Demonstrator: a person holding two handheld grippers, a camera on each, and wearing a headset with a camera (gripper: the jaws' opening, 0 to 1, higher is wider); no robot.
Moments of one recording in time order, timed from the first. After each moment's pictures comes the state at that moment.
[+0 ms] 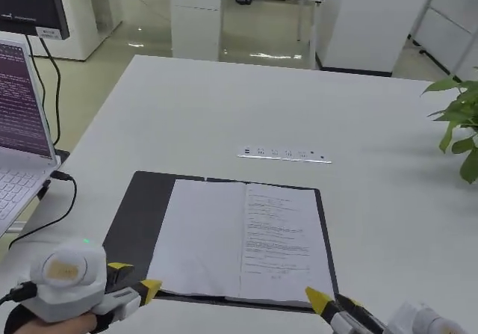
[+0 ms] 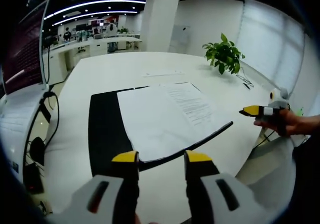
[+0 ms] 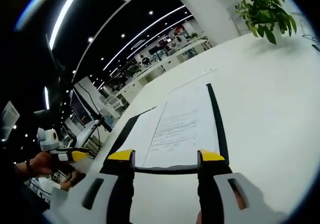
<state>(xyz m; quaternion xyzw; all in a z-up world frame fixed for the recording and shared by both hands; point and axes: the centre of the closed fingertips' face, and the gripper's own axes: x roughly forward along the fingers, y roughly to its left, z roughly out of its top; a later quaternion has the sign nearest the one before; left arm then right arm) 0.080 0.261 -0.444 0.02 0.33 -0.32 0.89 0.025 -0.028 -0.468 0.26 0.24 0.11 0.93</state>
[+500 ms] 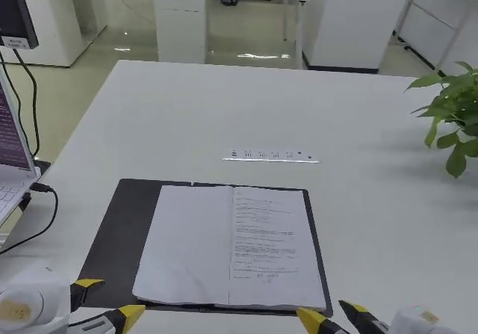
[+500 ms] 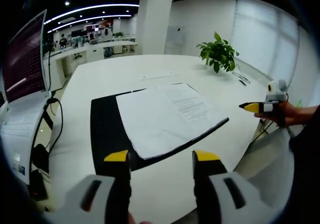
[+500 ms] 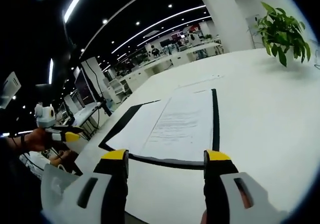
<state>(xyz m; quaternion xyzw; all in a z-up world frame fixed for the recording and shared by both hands) 0.068 0.264 -0.432 0.04 0.32 -0.33 0.89 0.010 -0.034 -0.456 0.17 0.25 0.13 0.94</state>
